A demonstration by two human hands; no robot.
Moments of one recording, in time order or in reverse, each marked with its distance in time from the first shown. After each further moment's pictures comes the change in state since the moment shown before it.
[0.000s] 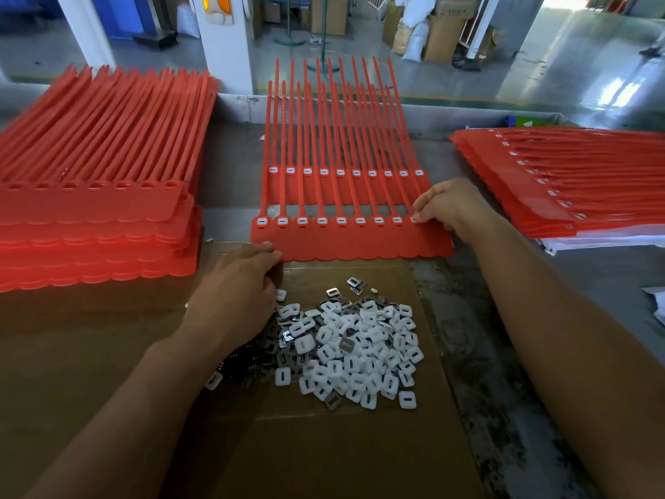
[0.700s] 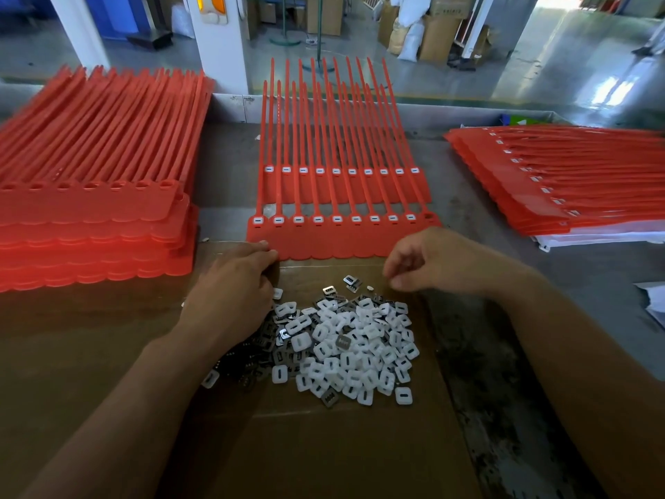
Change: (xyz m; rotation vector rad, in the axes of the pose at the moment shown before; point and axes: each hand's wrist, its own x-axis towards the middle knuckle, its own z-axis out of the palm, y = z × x) left_hand 0.001 0.000 0.001 0.008 -0.005 0.001; right_hand -0.087 -0.001 -0.005 -0.382 -0.540 -0.406
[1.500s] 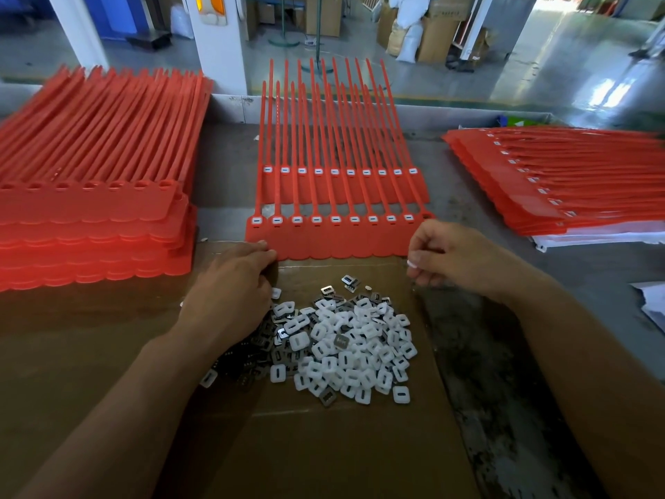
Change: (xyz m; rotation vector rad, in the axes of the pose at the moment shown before) left_hand -0.001 0.001 -0.001 0.012 -0.007 0.001; right_hand -0.007 0.018 0.002 0.295 0.218 0.089
